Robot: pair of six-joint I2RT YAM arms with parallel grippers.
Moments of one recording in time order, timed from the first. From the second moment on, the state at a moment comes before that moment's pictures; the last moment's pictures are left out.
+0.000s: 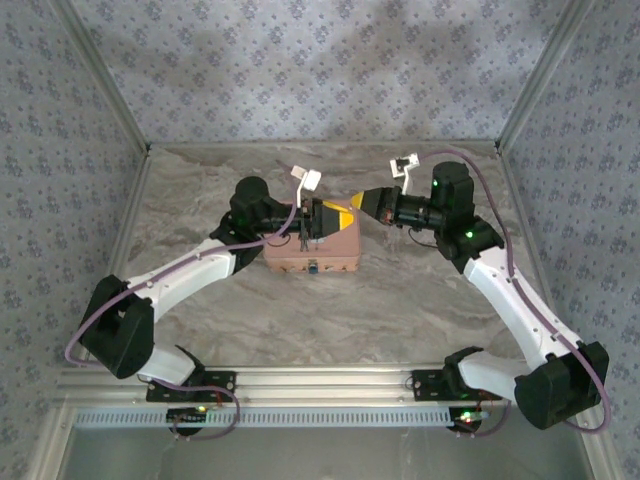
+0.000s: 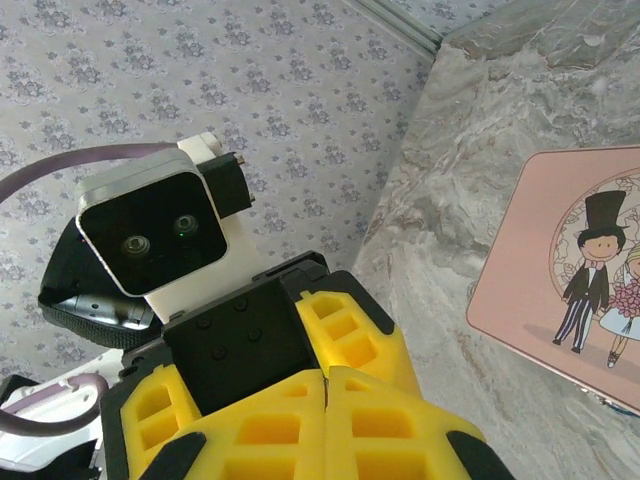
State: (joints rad) left arm -0.66 1.45 1.00 0.51 0.89 -0.84; right arm 0.36 1.15 1.06 -0.17 -0.79 0.83
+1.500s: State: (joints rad) left arm -0.67 1.45 1.06 0.28 0.77 -0.69; right arm 0.35 1.15 1.06 -0.18 -0.80 0.85
